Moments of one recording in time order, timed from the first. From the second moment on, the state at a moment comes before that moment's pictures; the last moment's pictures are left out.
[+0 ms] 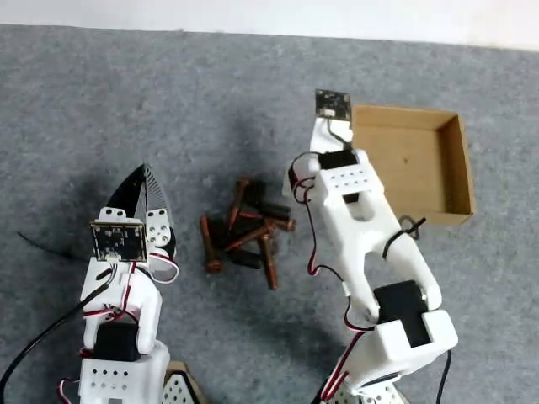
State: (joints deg) left arm -3.1 -103.7 96.0 18.2 1.7; right arm -20.7 3.9 16.8 53.1 -15.3
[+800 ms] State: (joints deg) left arm -3.1 -103.7 96.0 18.2 1.7; right arm -28.2 3.9 24.7 47.3 15.4
